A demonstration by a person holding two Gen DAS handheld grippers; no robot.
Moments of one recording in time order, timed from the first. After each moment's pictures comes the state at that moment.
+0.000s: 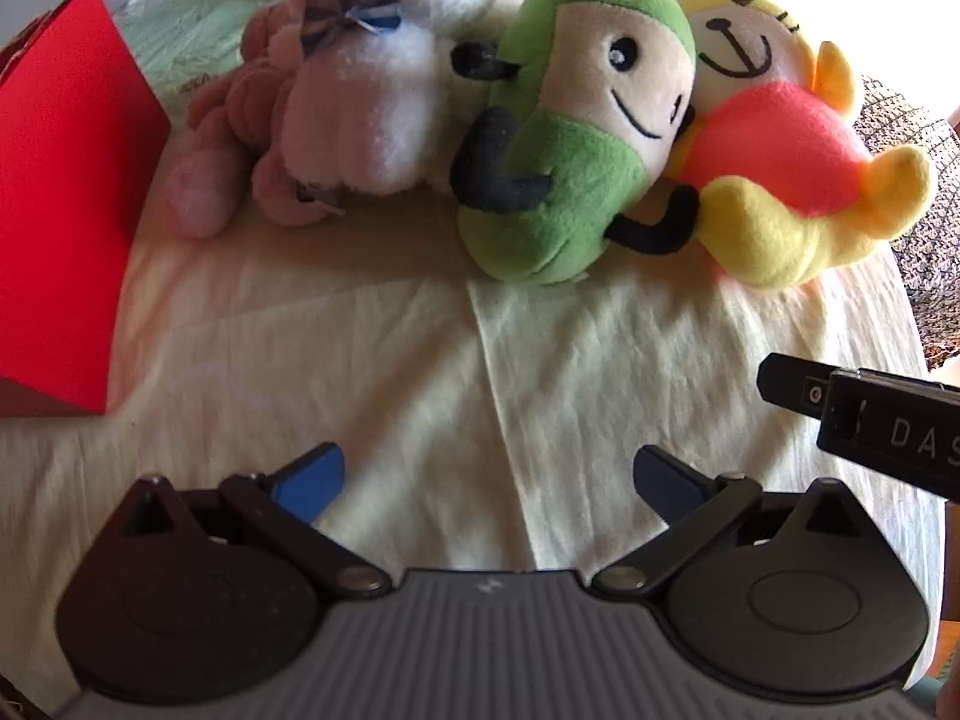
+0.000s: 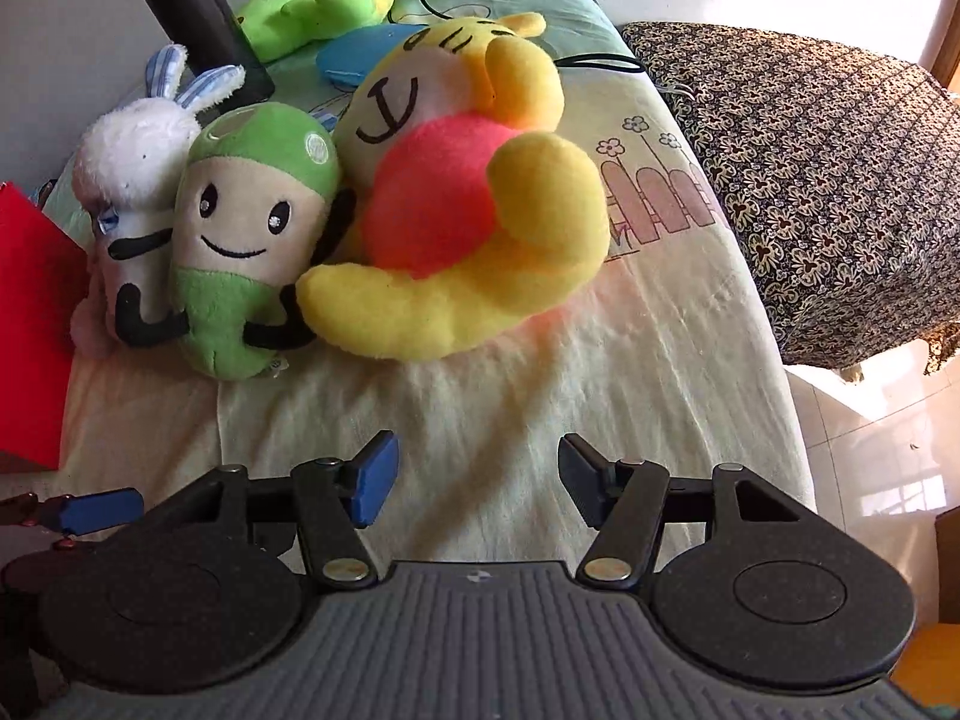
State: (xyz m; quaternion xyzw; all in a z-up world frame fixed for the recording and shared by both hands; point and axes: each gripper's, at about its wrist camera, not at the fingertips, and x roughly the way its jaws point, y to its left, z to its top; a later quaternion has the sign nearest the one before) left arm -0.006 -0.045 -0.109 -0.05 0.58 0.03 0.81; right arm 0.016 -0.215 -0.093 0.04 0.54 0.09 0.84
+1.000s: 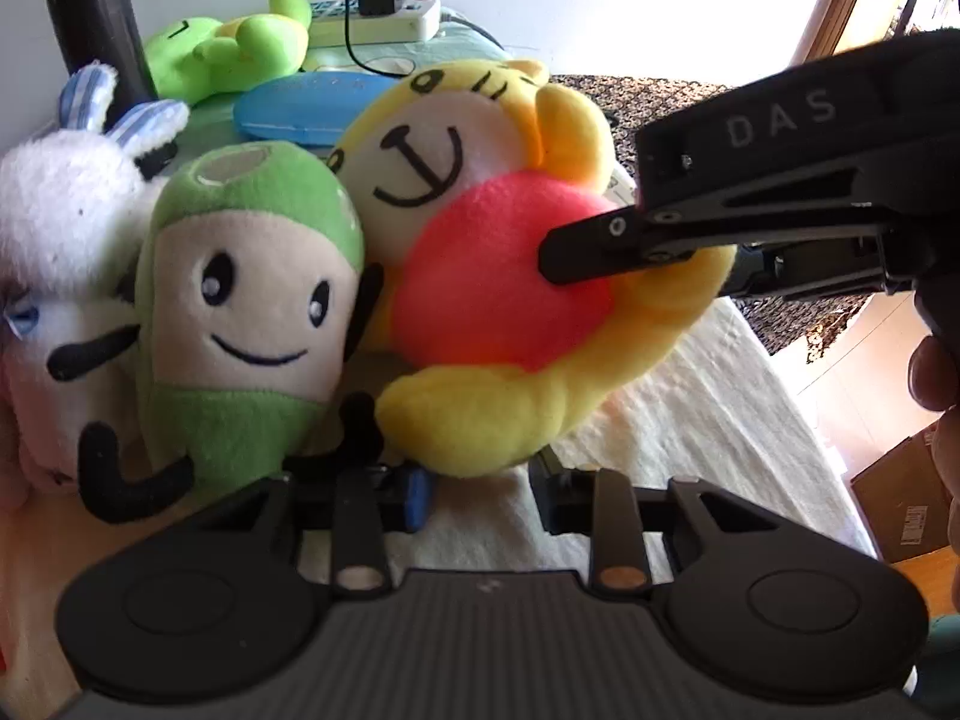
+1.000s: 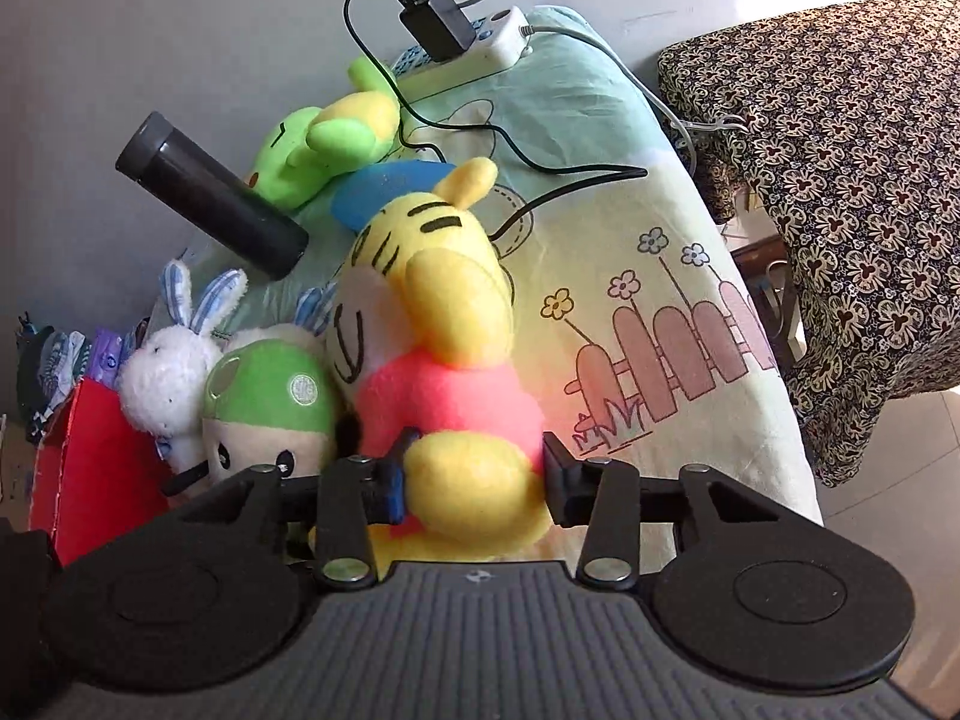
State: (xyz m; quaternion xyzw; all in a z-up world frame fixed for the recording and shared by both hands) left arm 0.033 -0.116 -0.104 0.01 0.48 -0.14 0.87; right arm 0.087 -0.280 -0.080 0.20 0.49 0.18 0.83
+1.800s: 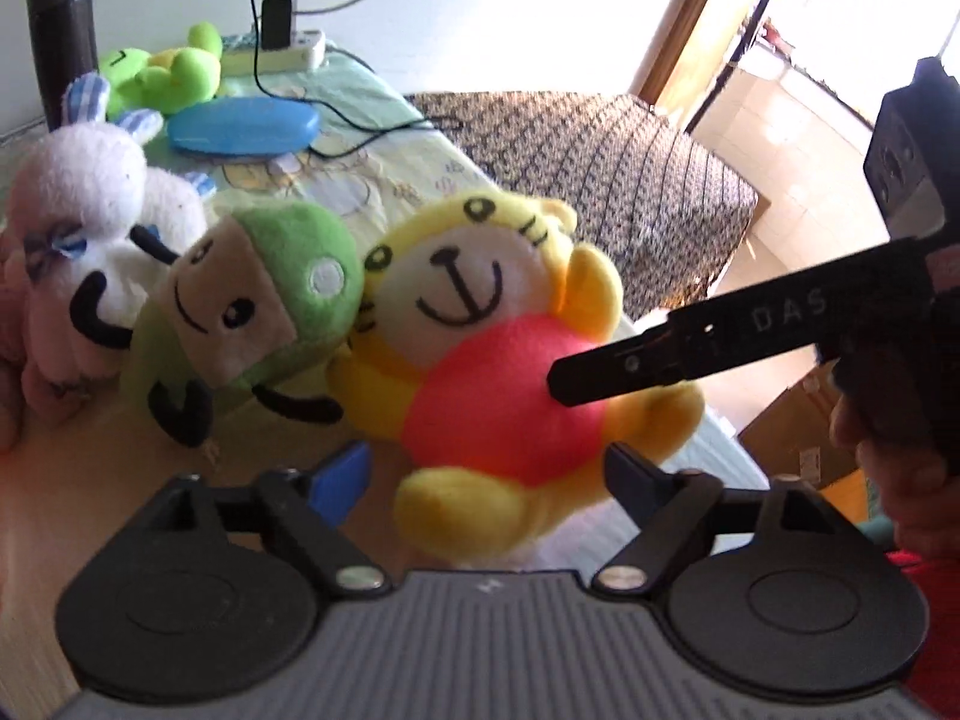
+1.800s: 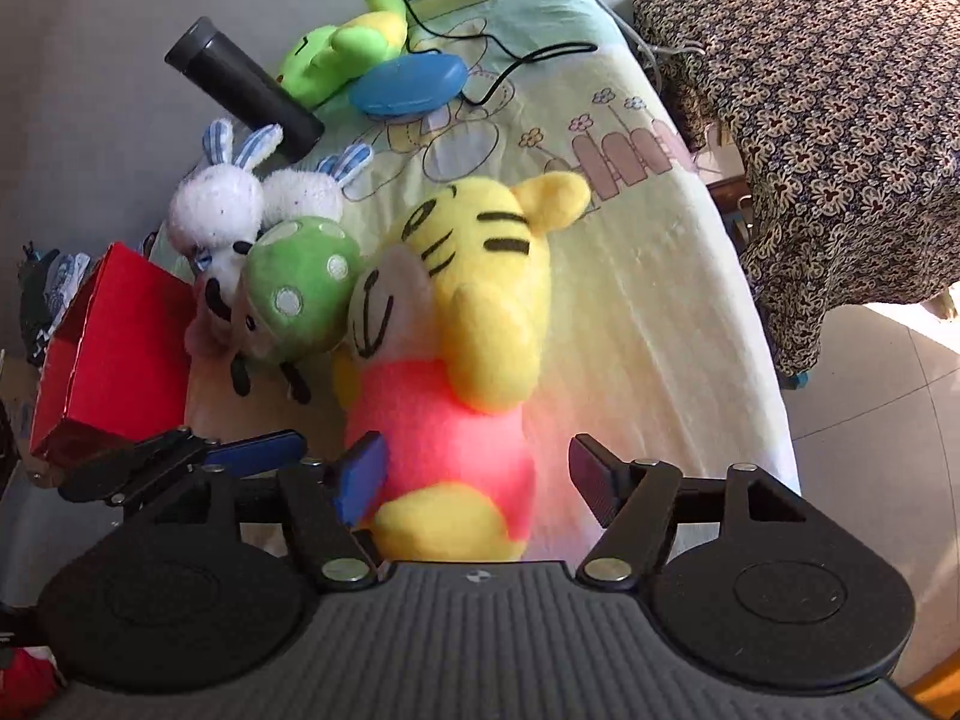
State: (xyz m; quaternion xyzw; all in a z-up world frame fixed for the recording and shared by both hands) left arm -0.053 -0.087 -0.068 -0.01 0.44 -0.27 0.85; right arm -0.013 -0.301 -0.085 0.17 0.53 0.16 0.82
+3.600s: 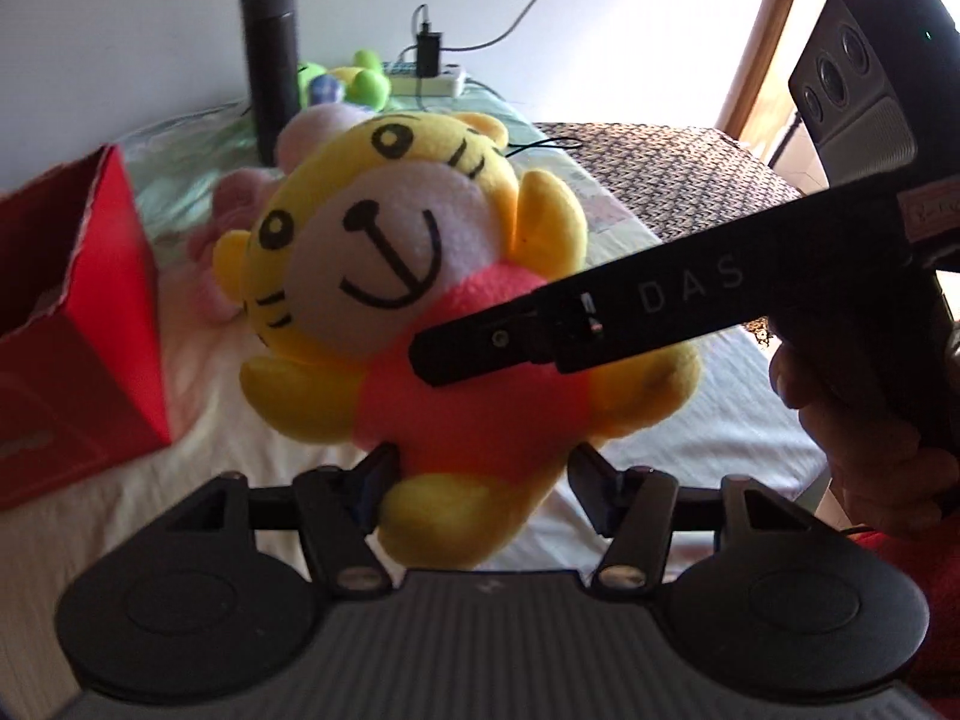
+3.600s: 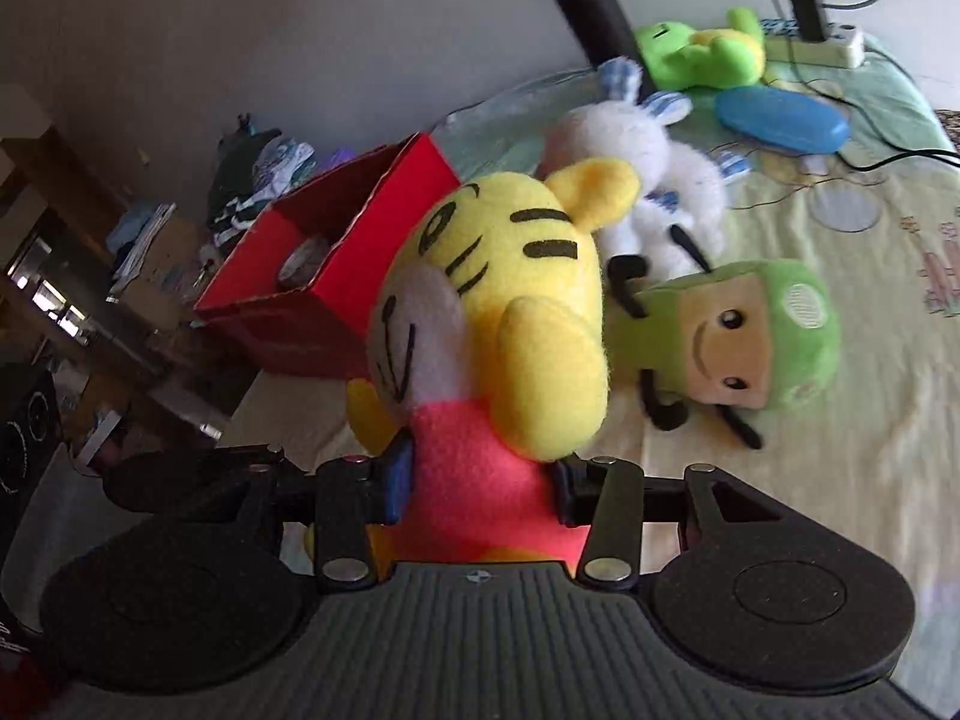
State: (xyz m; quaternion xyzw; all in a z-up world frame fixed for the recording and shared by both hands) left arm -0.176 0.022 -0.033 0.00 0.44 -0.15 0.89; right arm -0.069 -0.148 -0.053 0.08 0.45 0.41 0.79
